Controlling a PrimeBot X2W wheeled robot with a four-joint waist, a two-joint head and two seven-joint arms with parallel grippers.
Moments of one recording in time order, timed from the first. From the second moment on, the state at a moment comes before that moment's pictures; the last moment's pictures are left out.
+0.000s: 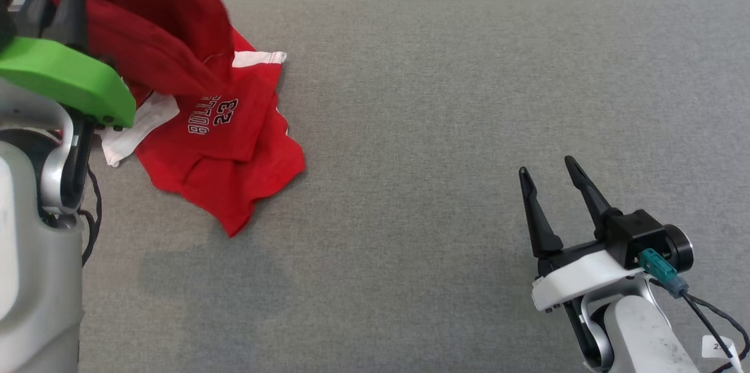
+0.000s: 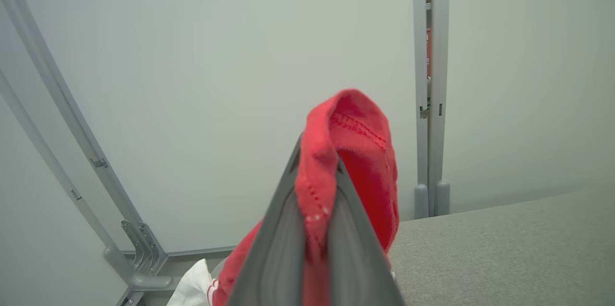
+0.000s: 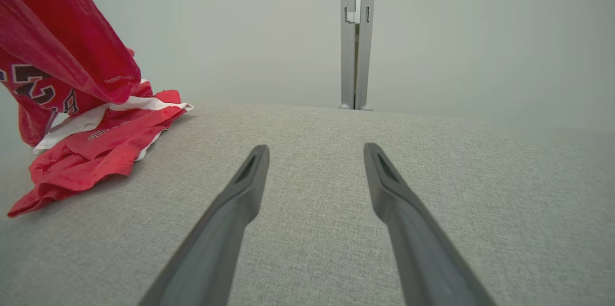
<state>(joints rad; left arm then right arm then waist) -0.64 0.30 -0.06 0.00 -0.26 -0.07 0.28 -0.16 -0.06 0.10 0.20 0.07 0.13 -0.26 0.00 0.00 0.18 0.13</state>
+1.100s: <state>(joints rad) -0.76 0.10 -0.25 0.21 -0.48 -0.01 0.38 -0.09 -0.05 0.11 0.17 0.19 0.13 -0.26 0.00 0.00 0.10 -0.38</state>
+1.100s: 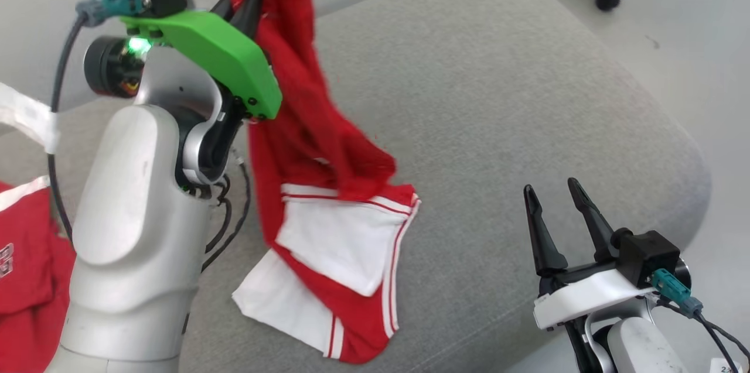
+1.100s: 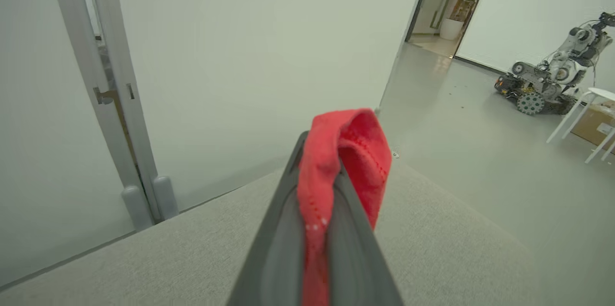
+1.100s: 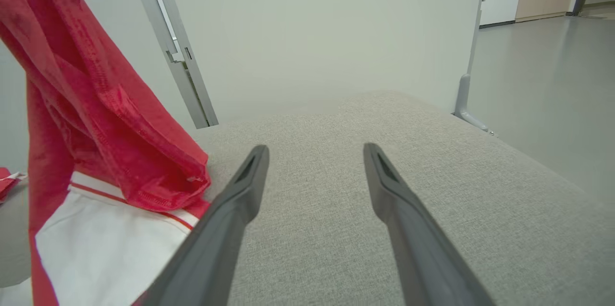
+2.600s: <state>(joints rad) 0.07 0.09 -0.20 0.11 -0.19 0.17 -0.26 0.05 -0.06 -0.09 0.08 -0.01 0.13 -0.26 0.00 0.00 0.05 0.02</state>
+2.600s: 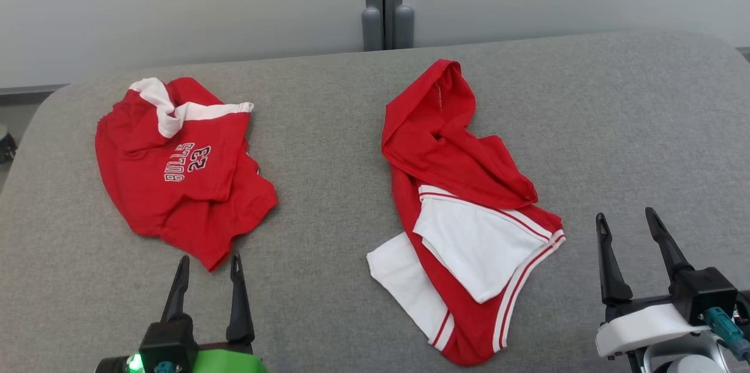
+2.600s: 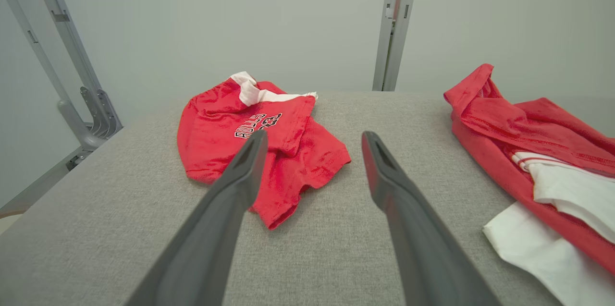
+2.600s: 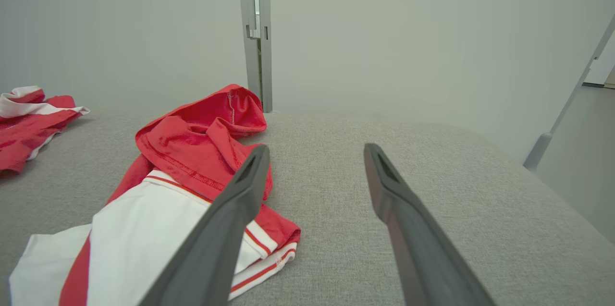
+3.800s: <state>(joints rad) -0.09 0.05 -0.42 0.38 -0.27 -0.09 -0.11 0.03 -0.05 -0.04 0.13 0.00 0.13 -0.26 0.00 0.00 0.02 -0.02</state>
